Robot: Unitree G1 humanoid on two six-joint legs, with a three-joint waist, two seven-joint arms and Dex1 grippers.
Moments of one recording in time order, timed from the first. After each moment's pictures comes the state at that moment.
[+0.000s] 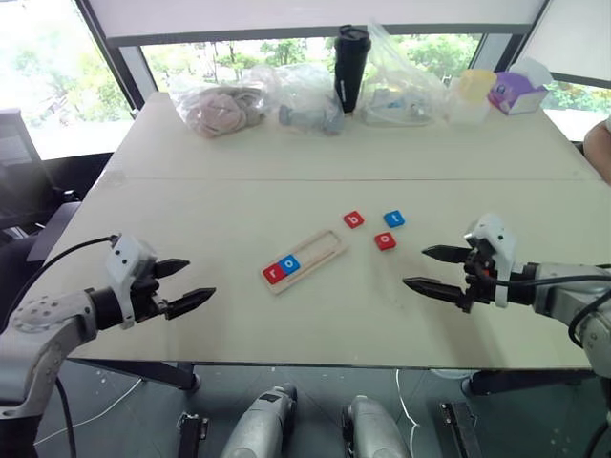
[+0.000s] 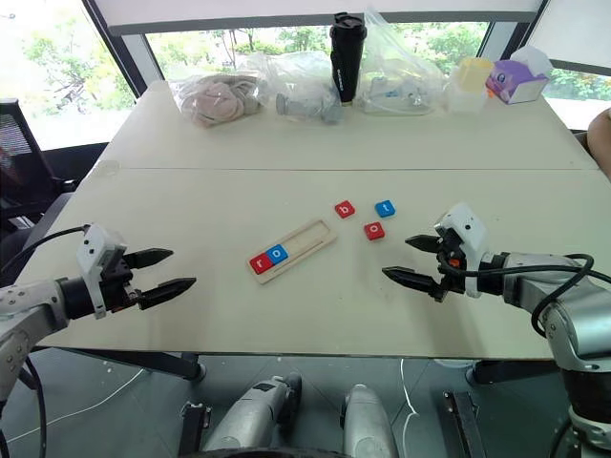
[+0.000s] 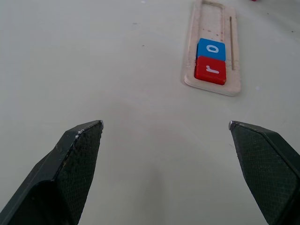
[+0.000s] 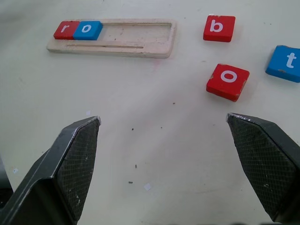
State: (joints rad) left arm 0.03 0.82 0.30 -0.32 -0.58 0.63 -0.87; right arm -0.17 -0.89 -0.21 -0.31 0.58 0.80 0.93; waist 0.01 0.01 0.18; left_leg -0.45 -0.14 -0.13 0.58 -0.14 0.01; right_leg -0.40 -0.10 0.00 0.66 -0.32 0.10
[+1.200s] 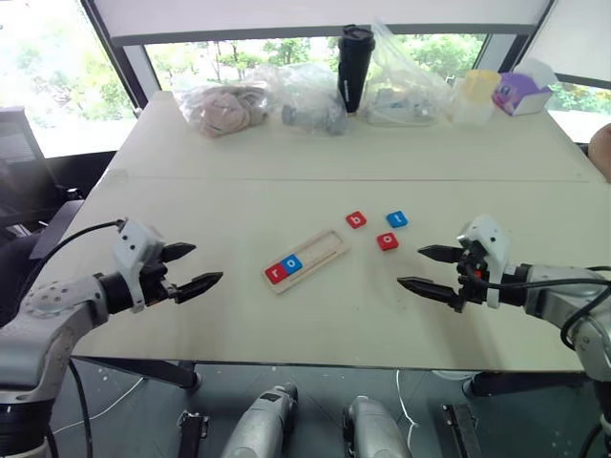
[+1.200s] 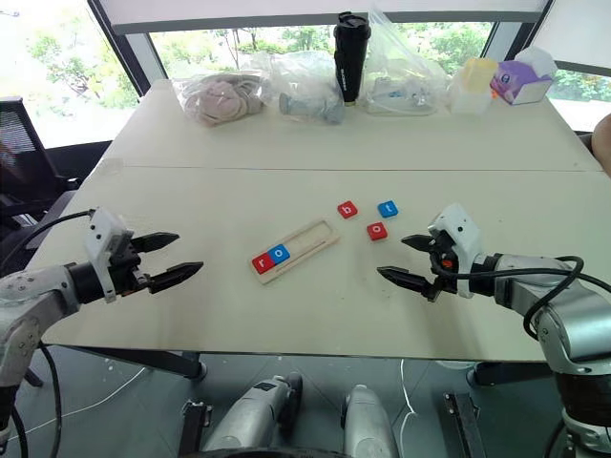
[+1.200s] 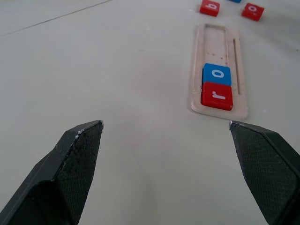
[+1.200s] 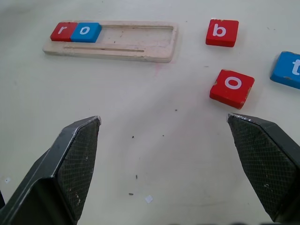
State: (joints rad) left arm -0.08 0.80 0.22 -0.31 -0.53 0.62 -0.83; right arm -0.16 -0.86 -0.18 -0.33 0.57 0.78 0.87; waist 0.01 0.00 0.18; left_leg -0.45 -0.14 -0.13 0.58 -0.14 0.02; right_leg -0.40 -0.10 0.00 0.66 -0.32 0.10
